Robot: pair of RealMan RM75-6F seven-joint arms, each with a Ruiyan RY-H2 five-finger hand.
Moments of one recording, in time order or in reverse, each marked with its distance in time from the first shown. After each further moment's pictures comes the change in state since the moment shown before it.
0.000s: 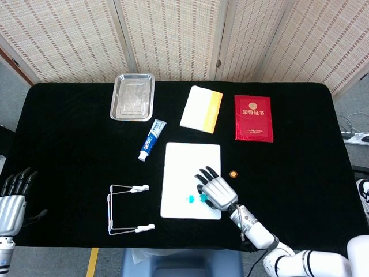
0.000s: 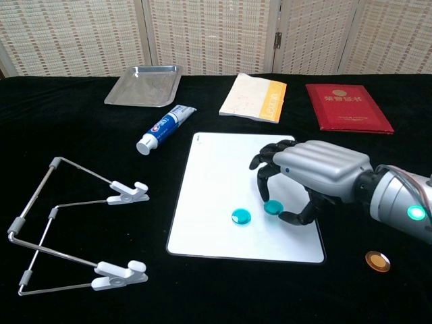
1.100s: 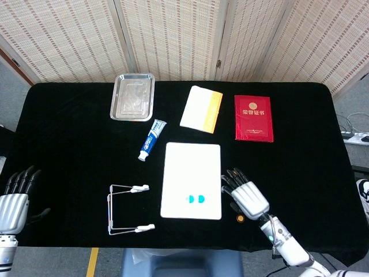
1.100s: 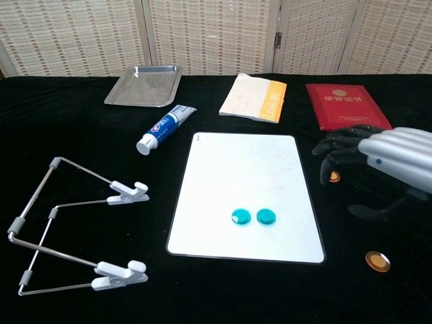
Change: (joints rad) left arm -0.012 -0.009 -0.006 0.003 0.014 -0.004 -0.001; right arm -0.158 0.210 -0.170 -0.095 -0.197 0.274 0.139
